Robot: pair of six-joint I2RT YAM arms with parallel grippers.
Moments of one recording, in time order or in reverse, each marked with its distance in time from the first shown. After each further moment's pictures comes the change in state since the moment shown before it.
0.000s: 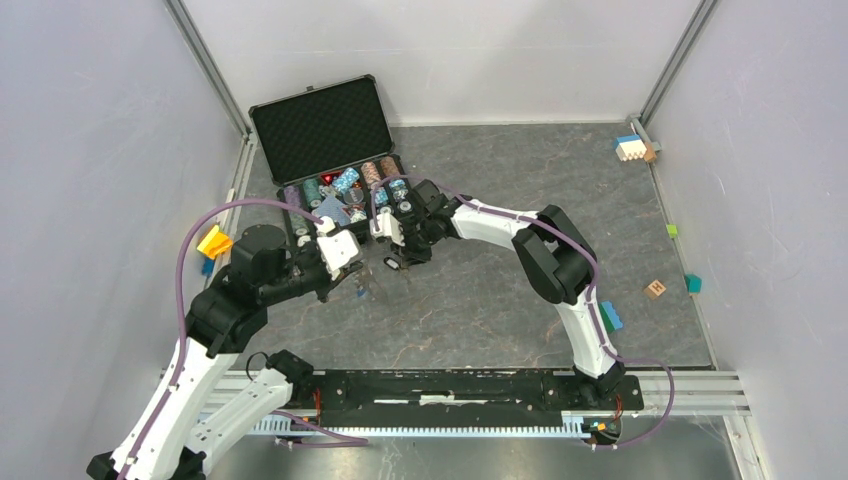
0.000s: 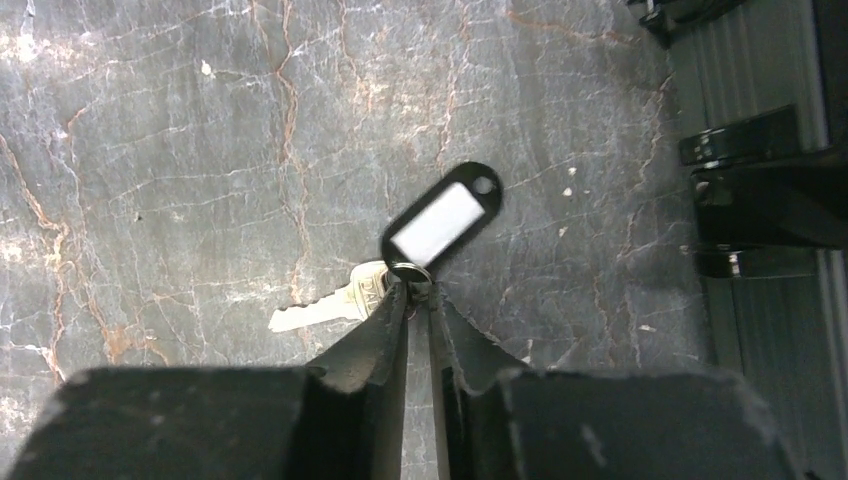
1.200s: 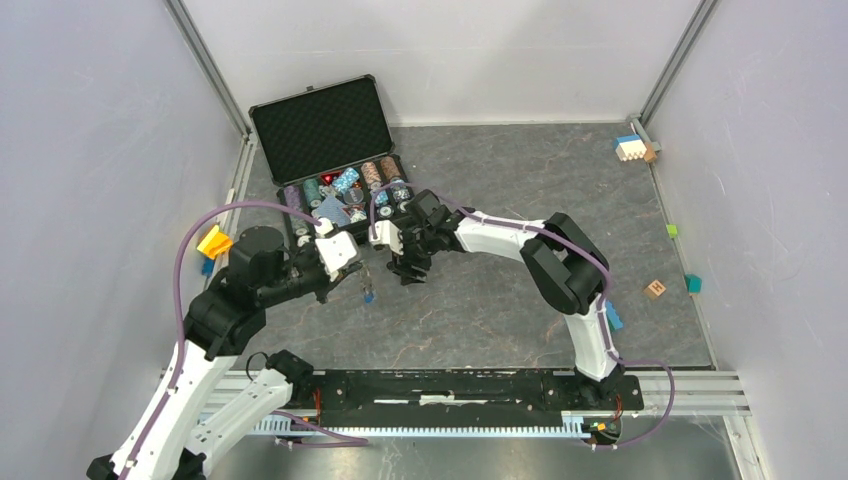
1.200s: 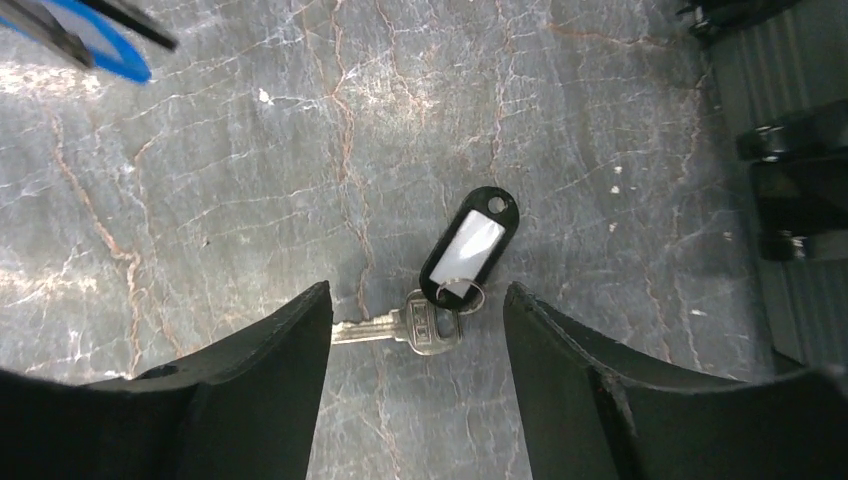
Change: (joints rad) left arm 0.003 -0.011 -0.002 0.000 0.003 0.000; right arm 0.042 -0.118 -0.154 0.113 0.063 0.115
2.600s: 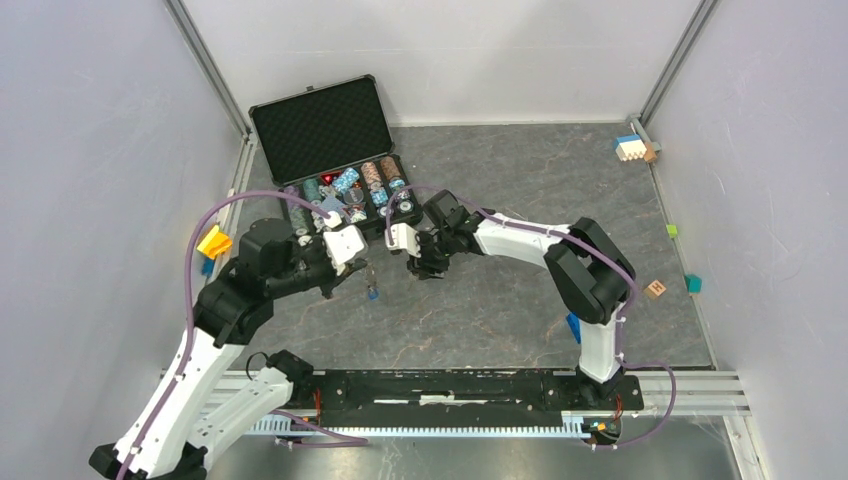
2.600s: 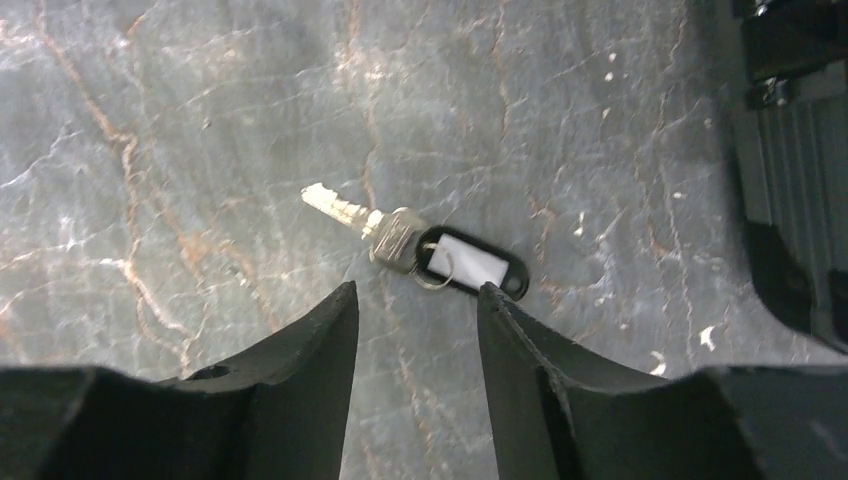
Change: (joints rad) left arm 0.002 0.055 0.002 0.016 0.019 0.002; right arm -0.033 -0.154 -0.165 -0.014 0.069 -0.094
